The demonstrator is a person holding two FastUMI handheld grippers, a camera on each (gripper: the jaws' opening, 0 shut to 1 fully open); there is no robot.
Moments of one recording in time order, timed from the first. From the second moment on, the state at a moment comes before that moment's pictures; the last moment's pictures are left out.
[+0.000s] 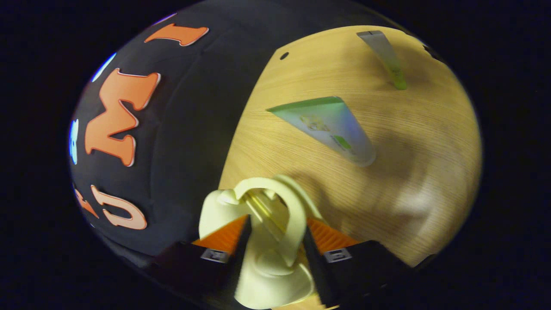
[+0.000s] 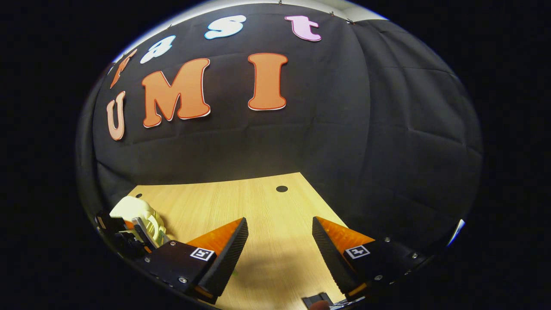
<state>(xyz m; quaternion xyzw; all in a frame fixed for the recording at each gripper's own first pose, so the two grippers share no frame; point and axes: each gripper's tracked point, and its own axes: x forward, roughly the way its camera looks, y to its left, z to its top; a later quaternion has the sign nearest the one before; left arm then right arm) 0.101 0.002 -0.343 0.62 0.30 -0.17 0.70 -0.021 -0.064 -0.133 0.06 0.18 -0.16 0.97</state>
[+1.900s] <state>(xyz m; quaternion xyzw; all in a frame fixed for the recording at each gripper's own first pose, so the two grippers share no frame) 0.154 0.062 -0.289 0.08 0.30 0.00 0.95 0.057 0.153 -0.049 0.13 0.11 -0.07 0.98</state>
